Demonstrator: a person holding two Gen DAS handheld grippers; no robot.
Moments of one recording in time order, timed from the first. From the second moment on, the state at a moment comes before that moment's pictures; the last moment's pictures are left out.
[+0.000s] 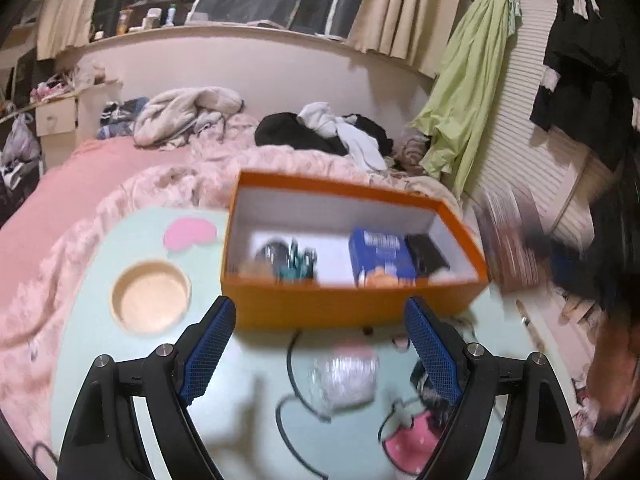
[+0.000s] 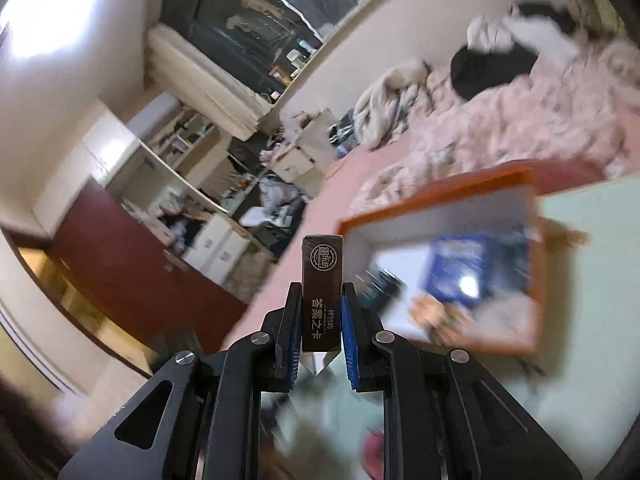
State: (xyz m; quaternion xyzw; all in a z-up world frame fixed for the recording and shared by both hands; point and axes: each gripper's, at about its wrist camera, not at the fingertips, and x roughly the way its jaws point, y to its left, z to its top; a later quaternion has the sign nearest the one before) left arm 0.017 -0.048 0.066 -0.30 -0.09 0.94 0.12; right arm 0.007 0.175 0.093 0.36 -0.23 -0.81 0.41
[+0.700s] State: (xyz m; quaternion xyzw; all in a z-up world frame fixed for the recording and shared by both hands) left arm -0.141 0.056 0.044 -0.53 -0.02 0.84 0.16; right arm 0.041 0.201 0.042 0.38 -0.12 -0.88 0.25
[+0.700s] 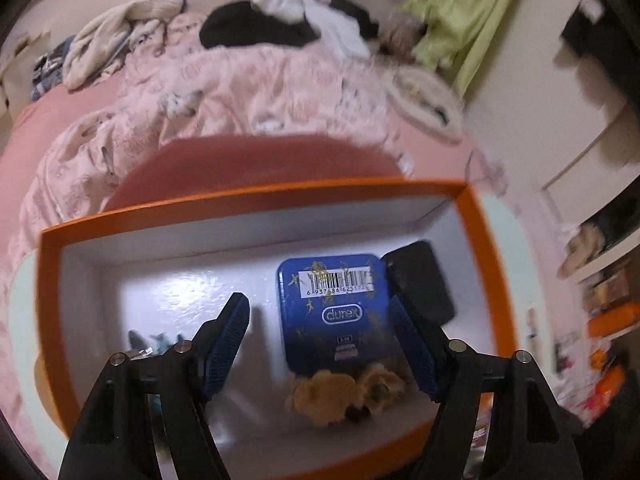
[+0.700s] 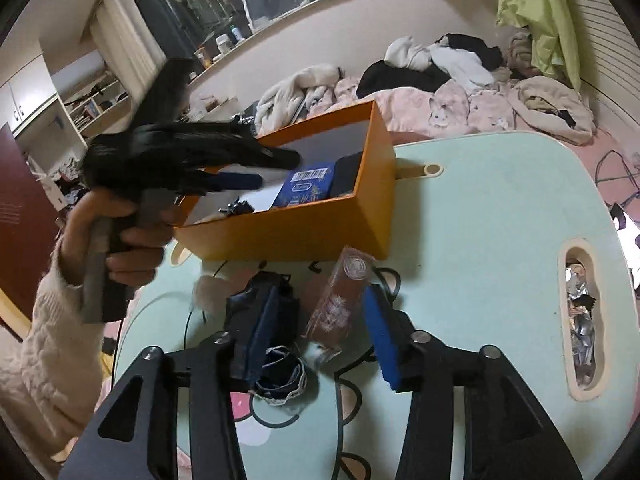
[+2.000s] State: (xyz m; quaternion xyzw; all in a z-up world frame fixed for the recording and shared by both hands) left arm 0.048 -0.003 0.020 -0.39 -0.06 0.91 0.17; right arm -0.092 0.132 0.082 0.53 -0.09 -0.78 0.32
